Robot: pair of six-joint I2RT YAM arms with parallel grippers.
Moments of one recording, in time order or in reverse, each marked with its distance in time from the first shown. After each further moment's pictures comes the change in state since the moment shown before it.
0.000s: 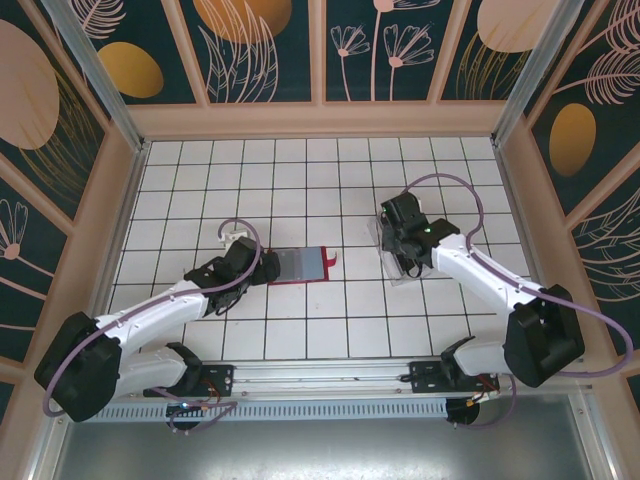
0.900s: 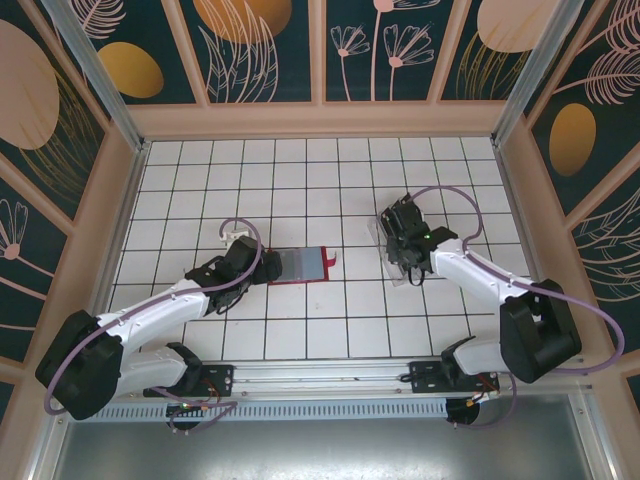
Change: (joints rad) left arm 0.000 0.011 0.004 0.015 0.019 0.000; right arm -0.034 0.022 -0.102 0.055 -0.048 -0.006
